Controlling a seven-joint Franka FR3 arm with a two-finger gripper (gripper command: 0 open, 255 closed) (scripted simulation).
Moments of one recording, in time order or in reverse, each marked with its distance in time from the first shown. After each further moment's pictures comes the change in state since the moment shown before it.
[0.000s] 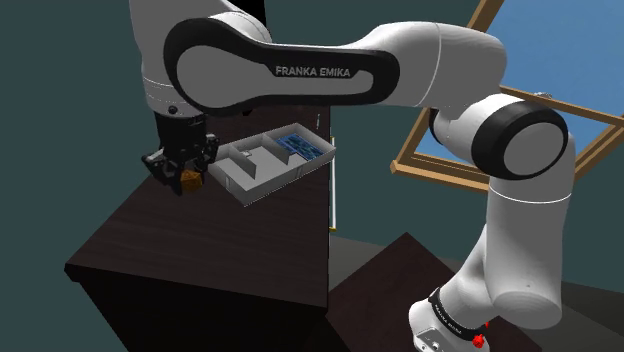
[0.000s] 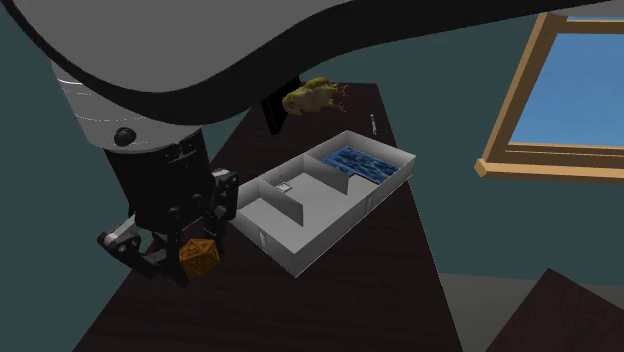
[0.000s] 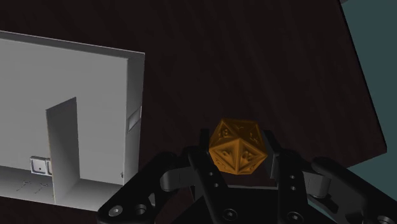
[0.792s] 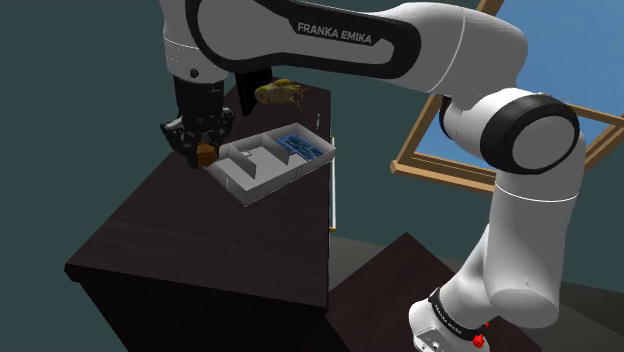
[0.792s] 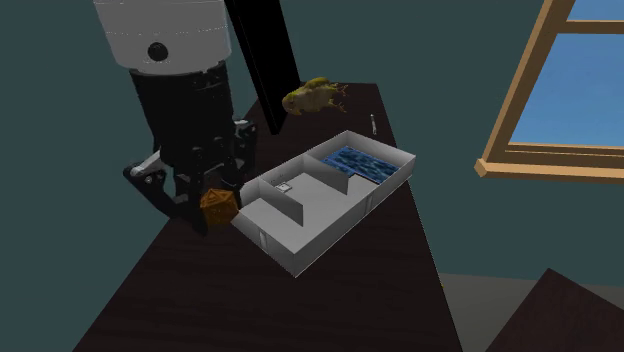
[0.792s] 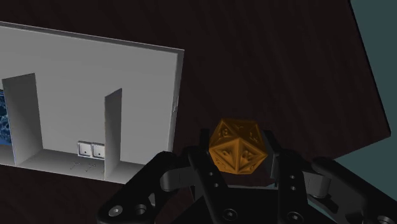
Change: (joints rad) arm -0.050 -0.050 -0.004 0.047 0.024 -0.091 -0.064
